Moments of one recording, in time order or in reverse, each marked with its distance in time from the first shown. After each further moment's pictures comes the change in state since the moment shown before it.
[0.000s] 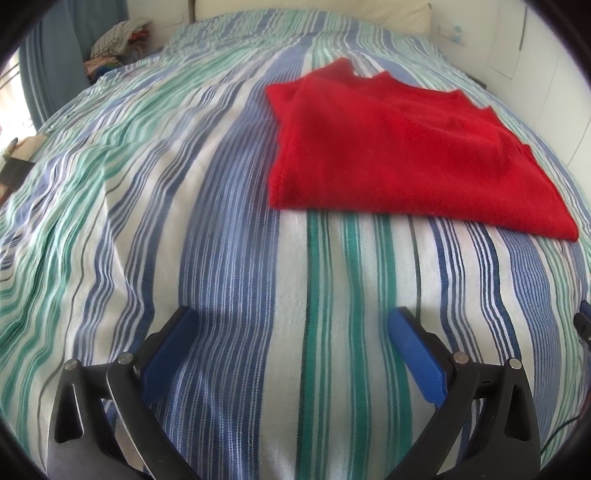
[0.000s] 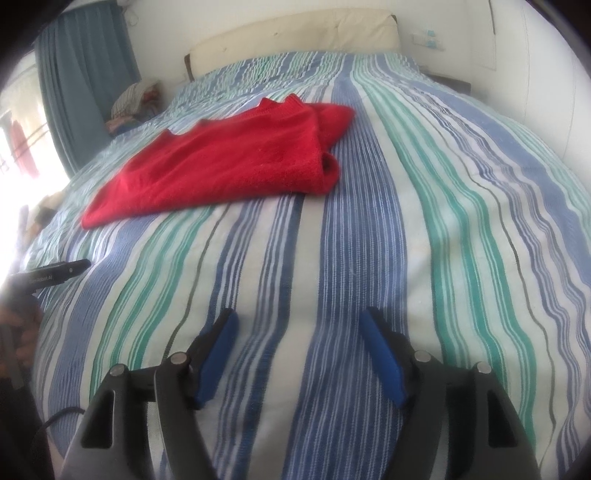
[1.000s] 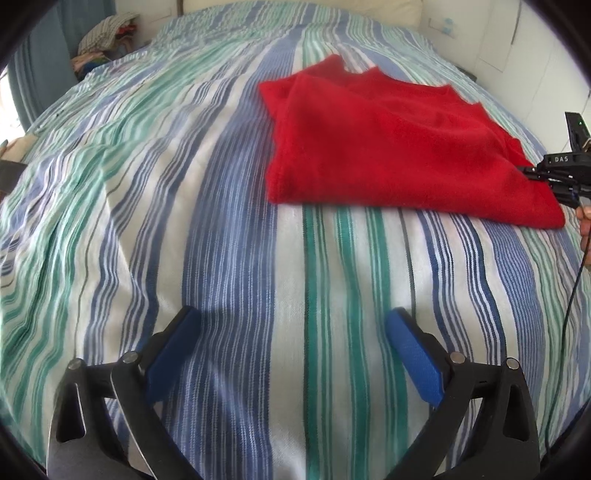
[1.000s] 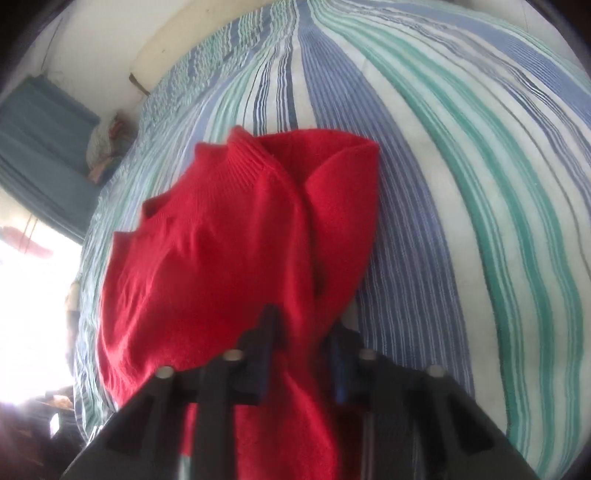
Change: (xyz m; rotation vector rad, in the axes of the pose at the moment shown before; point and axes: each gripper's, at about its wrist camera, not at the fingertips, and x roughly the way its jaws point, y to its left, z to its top) left arm -0.019 0.010 0.008 0.021 0.054 -0.060; right arm 0.128 -0.040 0.170 0.323 0.240 0.182
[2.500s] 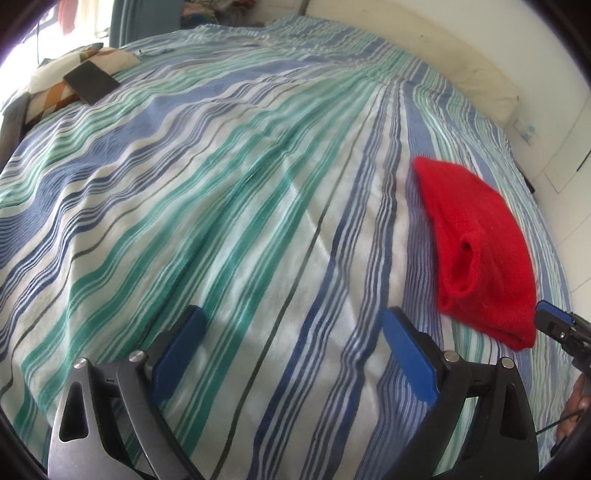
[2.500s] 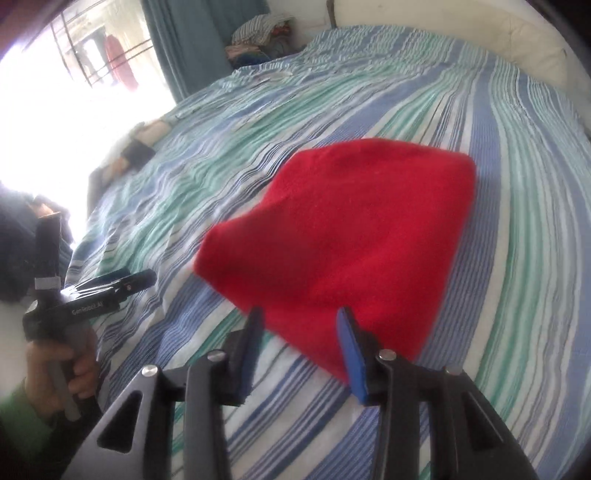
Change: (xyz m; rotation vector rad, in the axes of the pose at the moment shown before) left arm -0.014 0.131 0.003 -0.414 -0.099 0.039; right arm 0.003 0.238 -0.121 -0.692 0.039 0.075
